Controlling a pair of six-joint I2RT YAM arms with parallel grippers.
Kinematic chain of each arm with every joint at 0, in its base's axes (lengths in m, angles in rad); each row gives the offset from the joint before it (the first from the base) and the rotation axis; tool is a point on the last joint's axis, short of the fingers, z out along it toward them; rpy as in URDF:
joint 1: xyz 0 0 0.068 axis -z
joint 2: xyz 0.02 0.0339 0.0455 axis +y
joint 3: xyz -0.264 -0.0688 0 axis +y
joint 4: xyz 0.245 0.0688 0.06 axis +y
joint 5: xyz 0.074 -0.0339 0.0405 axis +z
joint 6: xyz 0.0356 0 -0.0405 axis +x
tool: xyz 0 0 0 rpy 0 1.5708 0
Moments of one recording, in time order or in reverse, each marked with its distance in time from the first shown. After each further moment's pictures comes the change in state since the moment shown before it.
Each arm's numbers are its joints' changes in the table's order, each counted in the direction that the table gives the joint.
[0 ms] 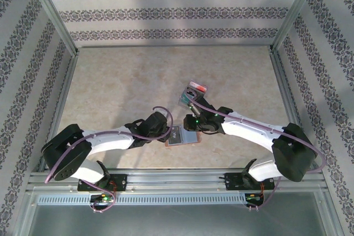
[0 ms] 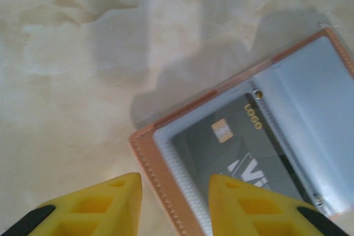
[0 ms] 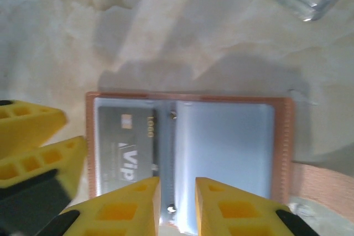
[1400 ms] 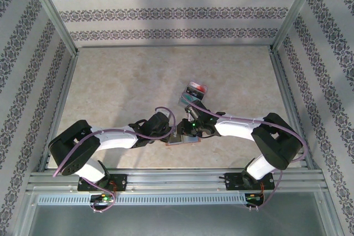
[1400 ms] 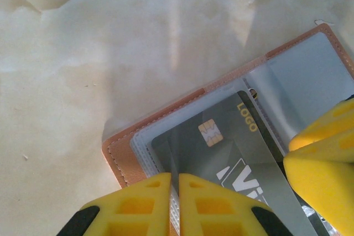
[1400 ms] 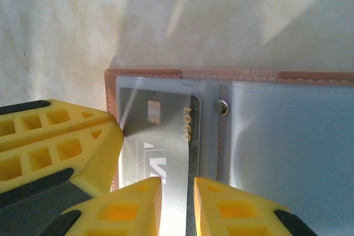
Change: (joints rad) left arm 0.000 0.072 0.000 -0.076 -0.041 -0.038; right arm 0.026 0.155 0.114 -0.312 0.245 0.102
